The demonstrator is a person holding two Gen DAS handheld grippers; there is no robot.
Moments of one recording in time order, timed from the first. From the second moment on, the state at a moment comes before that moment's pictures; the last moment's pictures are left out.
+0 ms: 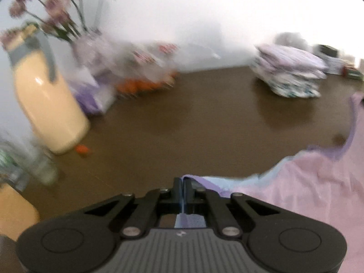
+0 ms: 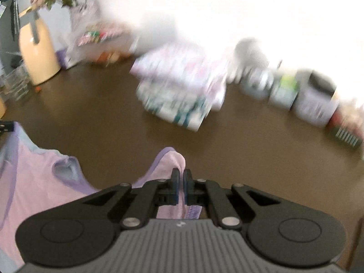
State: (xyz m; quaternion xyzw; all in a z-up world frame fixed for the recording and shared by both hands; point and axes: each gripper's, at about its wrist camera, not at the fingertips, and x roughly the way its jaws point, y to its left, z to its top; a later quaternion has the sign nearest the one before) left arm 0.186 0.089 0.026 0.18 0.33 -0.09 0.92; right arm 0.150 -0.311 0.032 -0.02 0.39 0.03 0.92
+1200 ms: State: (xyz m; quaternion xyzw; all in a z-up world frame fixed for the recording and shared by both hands) left arm 0.090 0.157 -0.008 0.08 0.41 -0.12 0.90; right arm 0.108 -0.294 -0.009 0.08 0.40 0.09 0.91
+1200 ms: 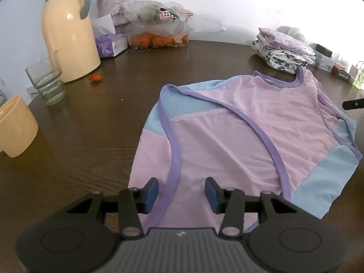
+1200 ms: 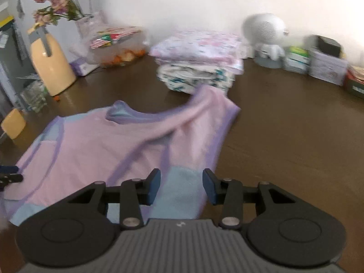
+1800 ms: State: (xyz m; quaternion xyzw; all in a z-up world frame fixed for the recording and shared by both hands) left arm 0.094 0.160 -0.008 0.07 0.42 -0.11 0.90; right arm 0.119 -0.274 0.010 0.00 0.43 0.09 0.90
